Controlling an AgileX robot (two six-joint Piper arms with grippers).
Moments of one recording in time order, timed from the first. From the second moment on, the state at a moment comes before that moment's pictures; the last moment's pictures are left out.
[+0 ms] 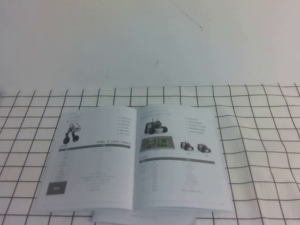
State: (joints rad) right arm 0.44 0.45 -0.70 -0.43 0.99 0.04; left arm -0.40 0.30 -0.53 0.38 0.65 -0.36
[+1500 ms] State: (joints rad) right arm 0.44 0.20 -0.39 -0.24 0.80 0.10; left arm -0.26 0.05 -0.21 0.19 0.46 -0.23
